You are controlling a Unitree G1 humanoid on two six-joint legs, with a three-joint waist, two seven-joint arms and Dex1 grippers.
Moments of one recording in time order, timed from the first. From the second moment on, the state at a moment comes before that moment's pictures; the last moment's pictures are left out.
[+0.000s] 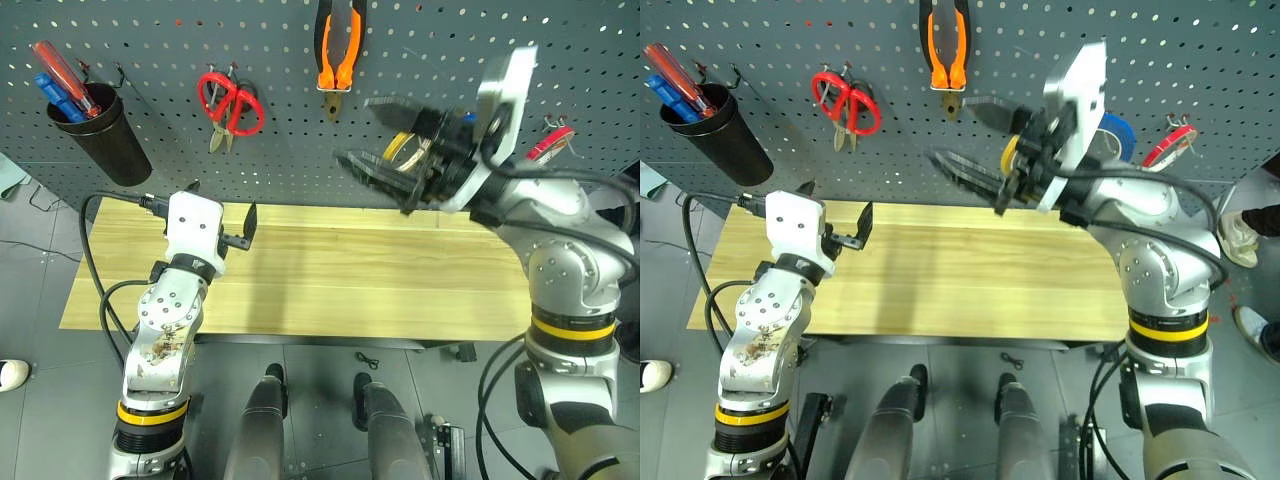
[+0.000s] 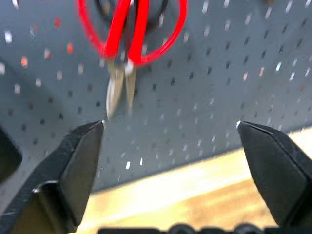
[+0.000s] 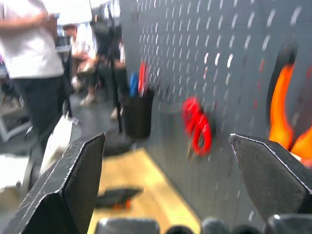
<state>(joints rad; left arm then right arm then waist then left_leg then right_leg) -0.25 0.32 0.11 -0.46 0.01 0.46 -0.16 -0.74 -0.55 -0.01 -0.35 0.70 0.65 0.71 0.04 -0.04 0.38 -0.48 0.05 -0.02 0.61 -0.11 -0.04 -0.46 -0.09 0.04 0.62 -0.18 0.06</state>
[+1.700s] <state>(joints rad) -0.33 0.61 0.16 -0.20 -0.20 0.63 -0.57 -0.70 -0.44 -0.05 -0.45 0.71 0.76 0.68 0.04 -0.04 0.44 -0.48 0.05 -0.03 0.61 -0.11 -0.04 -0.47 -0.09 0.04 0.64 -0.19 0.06</state>
